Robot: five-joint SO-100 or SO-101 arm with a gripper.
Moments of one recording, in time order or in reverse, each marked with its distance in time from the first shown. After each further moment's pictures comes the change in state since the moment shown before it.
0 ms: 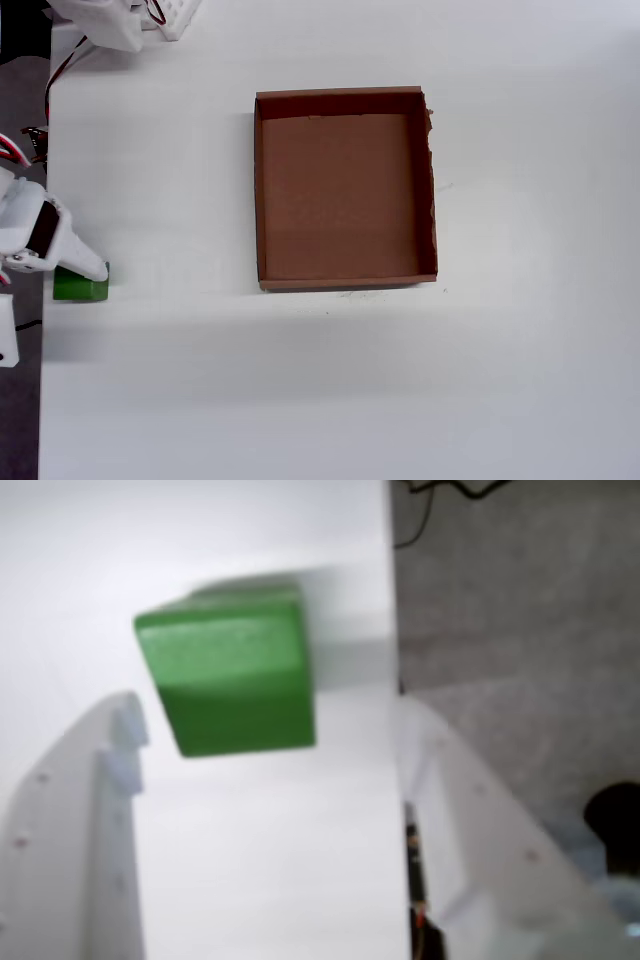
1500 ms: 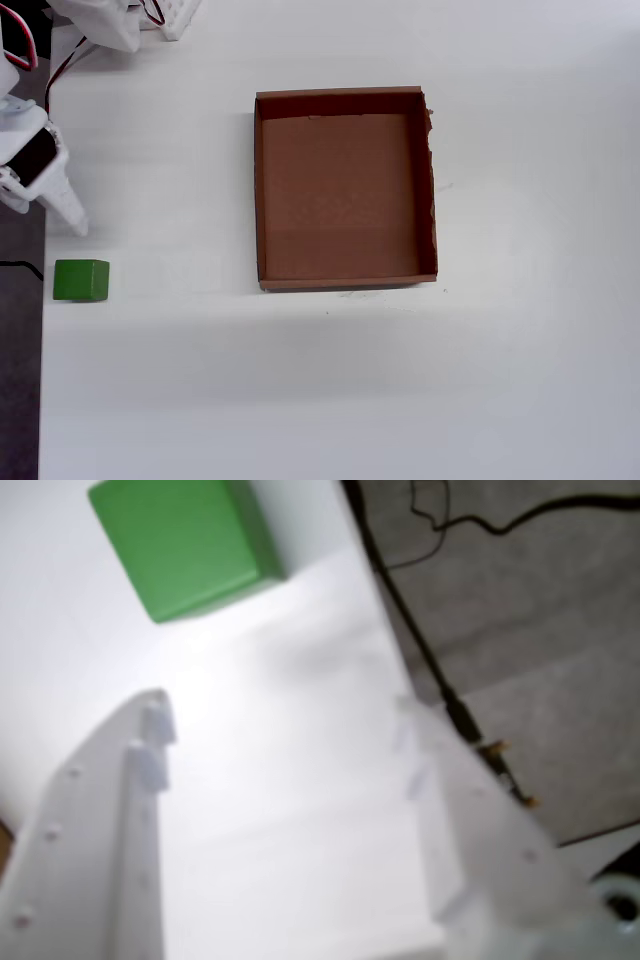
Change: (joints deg) arm 3.5 28.7 23.5 -0.5 12.8
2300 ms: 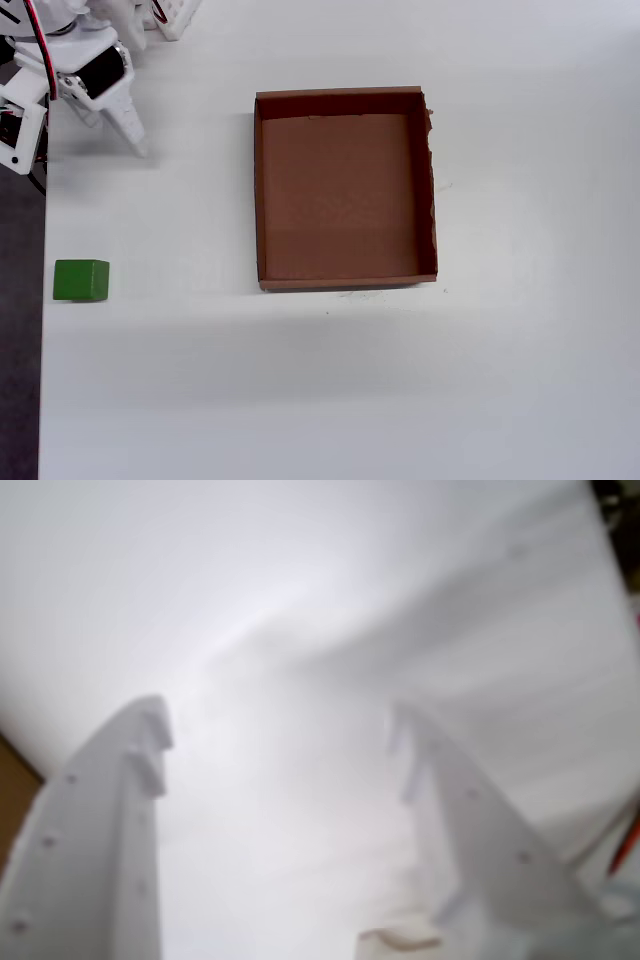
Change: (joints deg) arm -7.2 53.3 29.4 28.5 17.3
